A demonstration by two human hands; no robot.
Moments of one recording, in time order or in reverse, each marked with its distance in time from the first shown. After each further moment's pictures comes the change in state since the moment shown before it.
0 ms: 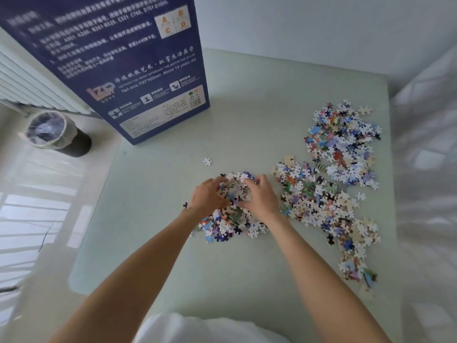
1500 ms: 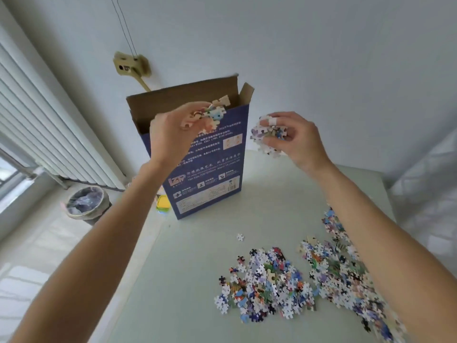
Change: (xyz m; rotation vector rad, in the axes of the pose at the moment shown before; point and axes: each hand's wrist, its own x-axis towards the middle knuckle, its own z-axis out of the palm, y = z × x) left_hand -0.060 0.050 -0.346 -0.160 1.022 0.529; right_hand 0.018 -0.175 -0.281 0.629 0.524 -0.617
